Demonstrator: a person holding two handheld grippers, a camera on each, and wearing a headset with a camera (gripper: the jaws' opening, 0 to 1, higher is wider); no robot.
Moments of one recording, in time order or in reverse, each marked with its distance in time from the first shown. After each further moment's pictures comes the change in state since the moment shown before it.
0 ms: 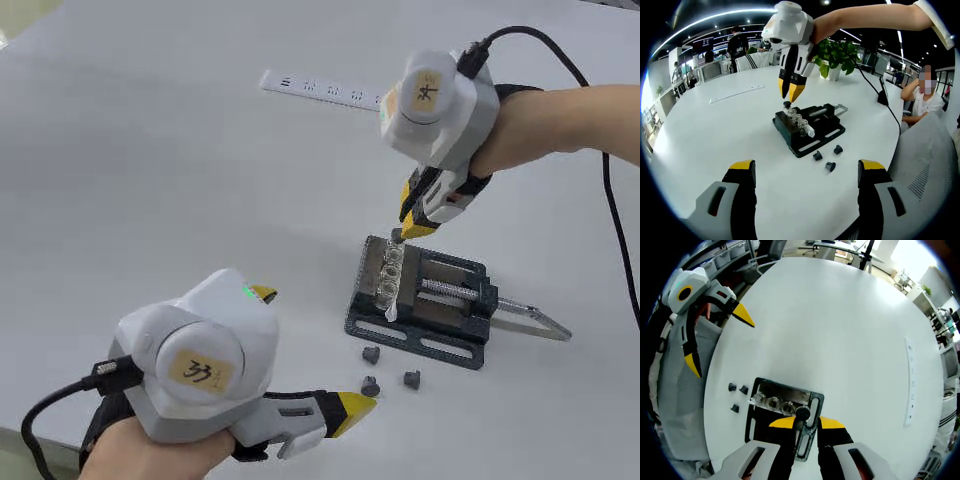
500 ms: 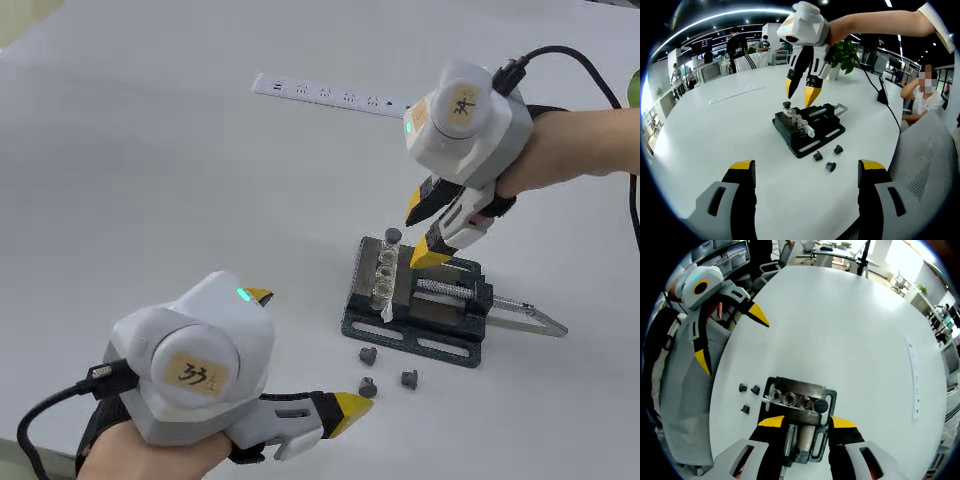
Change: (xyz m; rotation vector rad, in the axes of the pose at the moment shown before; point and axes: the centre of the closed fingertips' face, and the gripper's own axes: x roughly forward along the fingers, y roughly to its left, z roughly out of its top) left arm 0.001 0.000 0.001 0.012 0.004 -0.002; right arm -0.005 0.026 -0.009 0.033 -0.099 0.017
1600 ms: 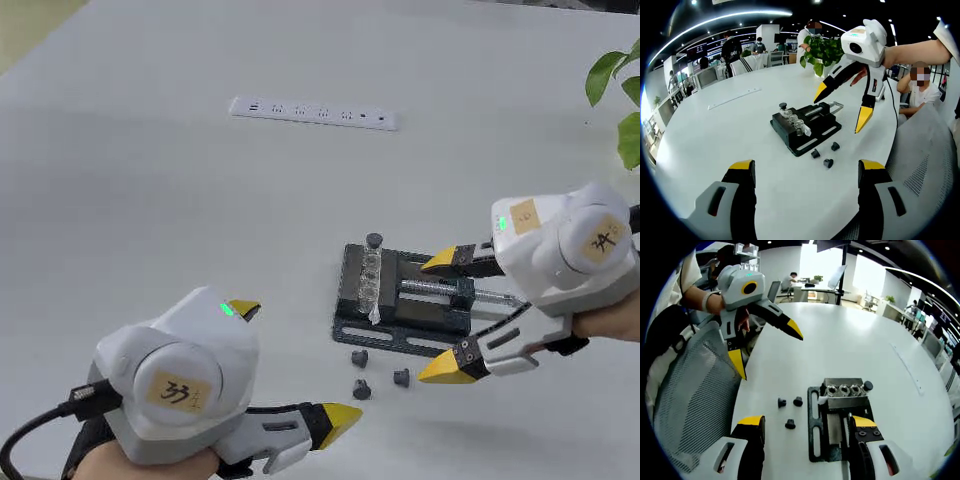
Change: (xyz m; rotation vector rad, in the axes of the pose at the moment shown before) left arm -0.010 -0.006 0.000 0.058 0.008 -0.014; right arm 0.002 0.096 -0.014 0.174 -0.370 -0.134
